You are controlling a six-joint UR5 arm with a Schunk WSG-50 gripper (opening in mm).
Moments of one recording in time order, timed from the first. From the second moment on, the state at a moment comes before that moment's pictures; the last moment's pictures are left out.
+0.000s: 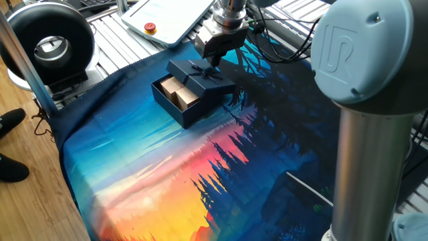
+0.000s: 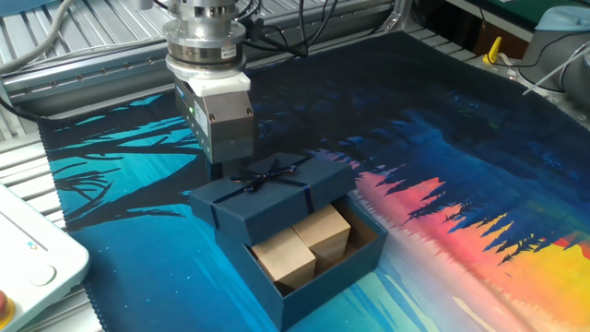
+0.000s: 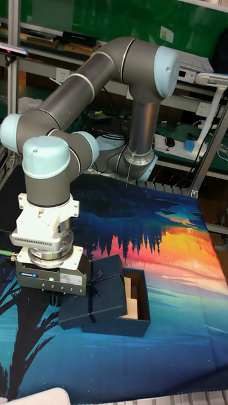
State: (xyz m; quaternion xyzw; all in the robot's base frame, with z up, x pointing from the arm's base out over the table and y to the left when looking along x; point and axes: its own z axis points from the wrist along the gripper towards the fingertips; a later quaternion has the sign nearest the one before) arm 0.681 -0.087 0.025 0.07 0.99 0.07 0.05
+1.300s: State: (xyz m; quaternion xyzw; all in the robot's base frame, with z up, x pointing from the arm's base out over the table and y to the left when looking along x) arm 0.685 -0.107 0.013 0.06 1.00 0.03 0.06
